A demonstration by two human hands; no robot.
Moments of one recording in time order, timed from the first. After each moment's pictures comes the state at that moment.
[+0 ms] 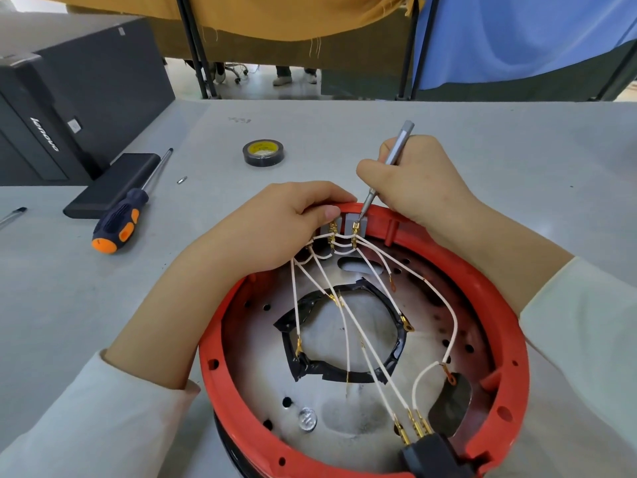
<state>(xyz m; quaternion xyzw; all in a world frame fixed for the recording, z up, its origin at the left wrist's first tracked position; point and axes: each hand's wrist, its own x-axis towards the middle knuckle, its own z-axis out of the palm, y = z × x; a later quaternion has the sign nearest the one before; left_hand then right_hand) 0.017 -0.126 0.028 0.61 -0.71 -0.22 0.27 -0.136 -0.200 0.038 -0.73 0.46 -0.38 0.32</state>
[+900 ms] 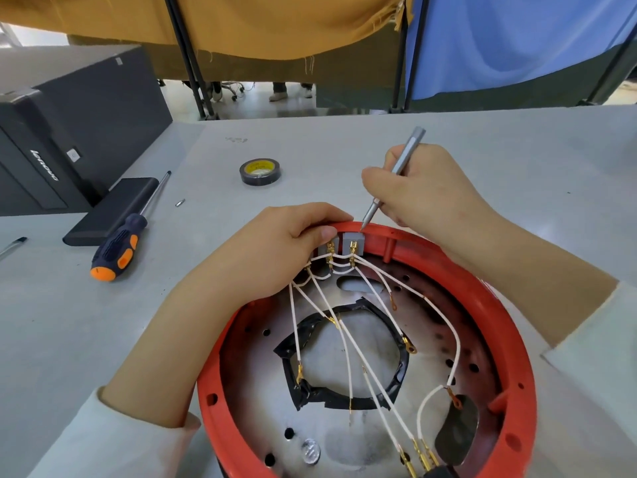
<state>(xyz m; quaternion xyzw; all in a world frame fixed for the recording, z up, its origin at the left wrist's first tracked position) 0.016 -0.125 0.030 0.60 -0.71 -0.23 0.28 -0.144 -0.195 0.046 -0.73 0.44 -0.40 0.33</state>
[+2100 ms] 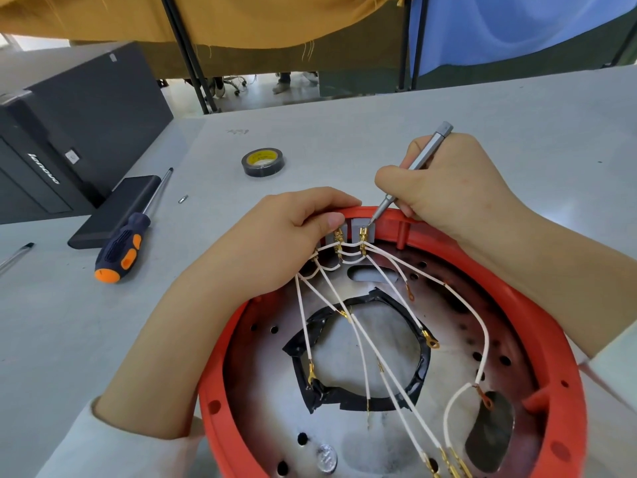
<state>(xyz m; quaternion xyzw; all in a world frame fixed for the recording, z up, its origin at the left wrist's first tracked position) 0.019 -0.125 0.027 0.61 -0.71 -0.24 0.28 -0.150 -0.188 0.035 -0.70 0.48 -0.41 0.33</state>
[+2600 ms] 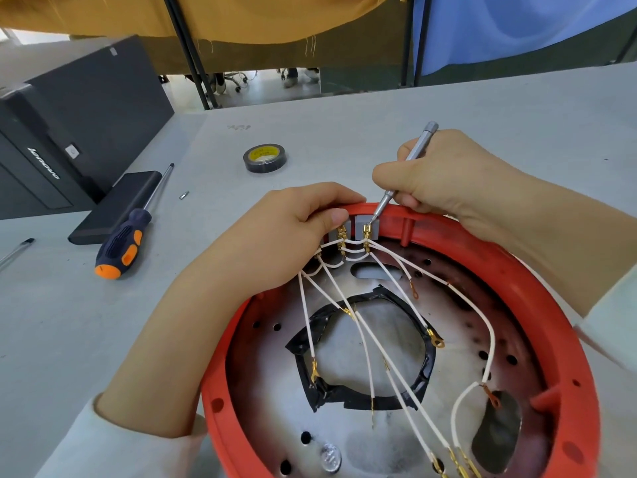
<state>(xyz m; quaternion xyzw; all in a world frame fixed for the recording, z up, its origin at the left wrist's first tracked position) 0.016 -0.125 0.028 0.61 -0.70 -0.24 0.27 -0.145 -0.199 0.043 -0.68 0.50 -0.33 0.42</state>
